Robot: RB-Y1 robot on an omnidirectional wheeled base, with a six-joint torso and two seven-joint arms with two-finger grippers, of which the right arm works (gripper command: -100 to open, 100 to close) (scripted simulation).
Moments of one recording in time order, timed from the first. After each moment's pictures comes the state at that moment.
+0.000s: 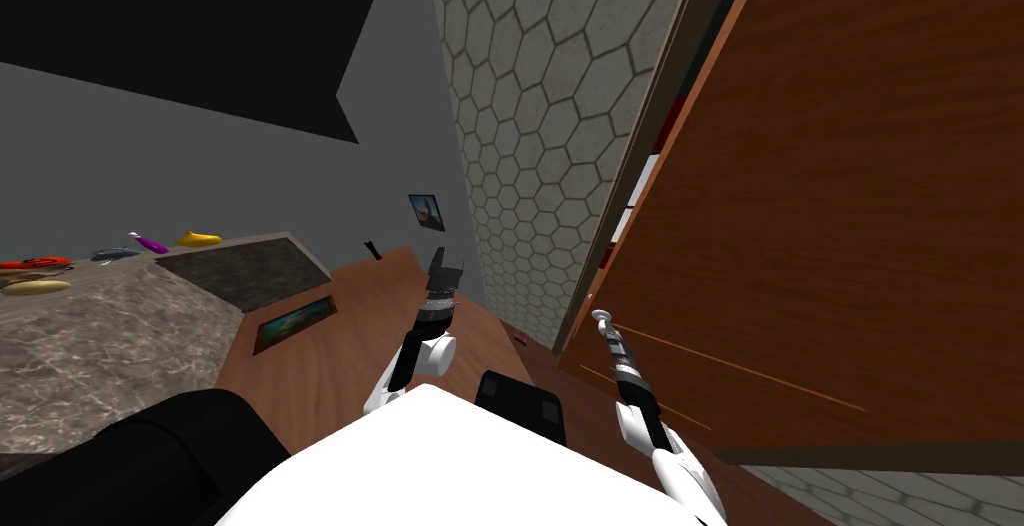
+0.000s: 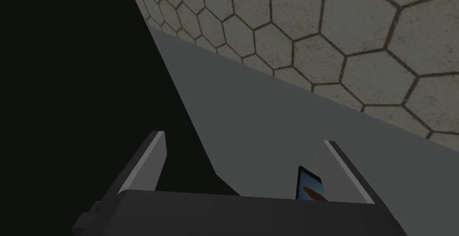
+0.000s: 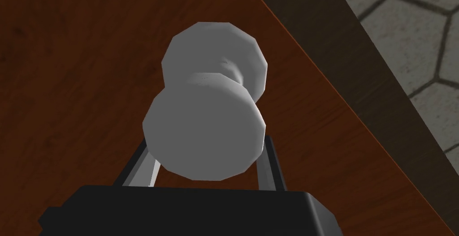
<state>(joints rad) -0.15 -0.24 -0.26 -0.51 0.06 -0.90 0.55</state>
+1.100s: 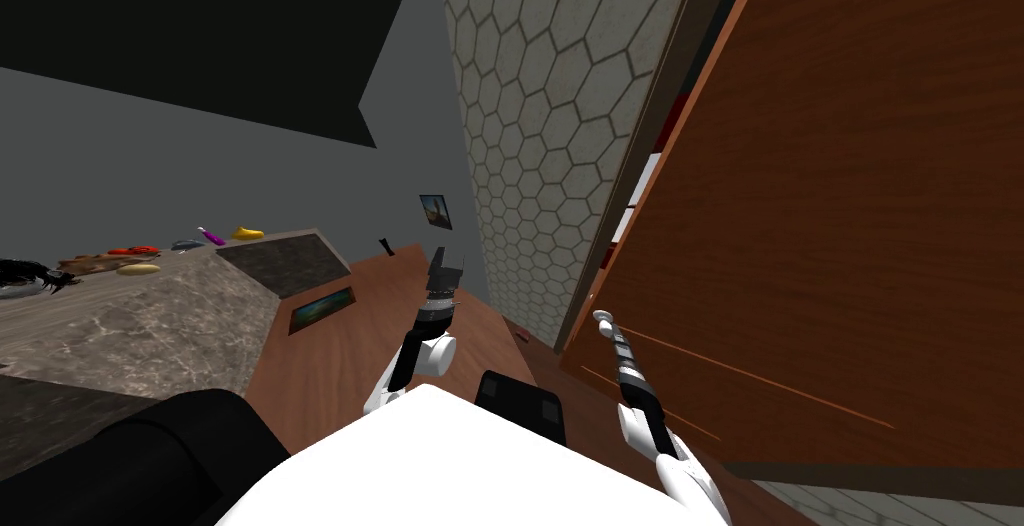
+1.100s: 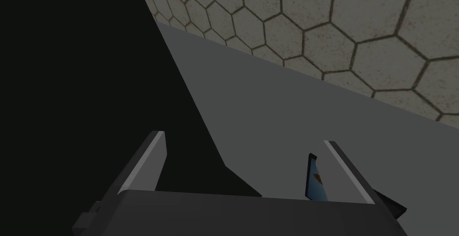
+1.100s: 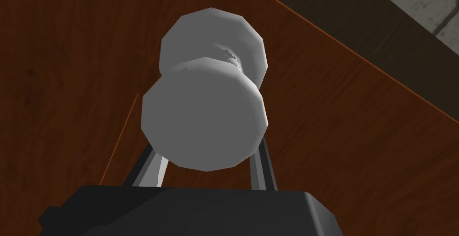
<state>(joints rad) -0.13 -0.24 -0.24 -0.54 -0.01 -0.89 0.31</state>
